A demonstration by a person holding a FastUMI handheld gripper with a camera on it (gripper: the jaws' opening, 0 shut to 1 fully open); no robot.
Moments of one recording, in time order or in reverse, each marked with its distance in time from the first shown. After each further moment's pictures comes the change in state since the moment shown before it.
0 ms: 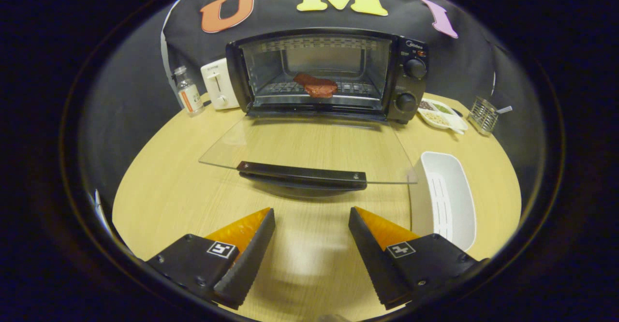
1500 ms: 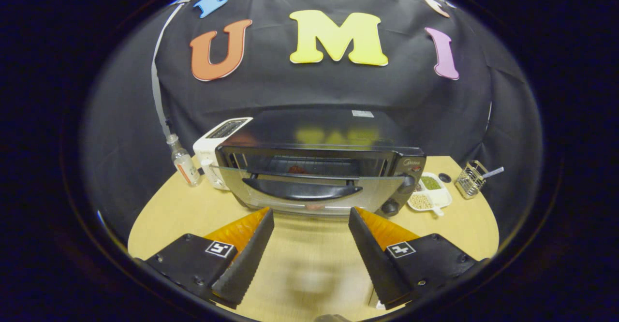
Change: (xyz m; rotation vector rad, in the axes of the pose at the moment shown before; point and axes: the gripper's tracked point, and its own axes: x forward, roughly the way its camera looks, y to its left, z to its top) arm -0.052 0.001 0.189 0.010 -0.254 -0.020
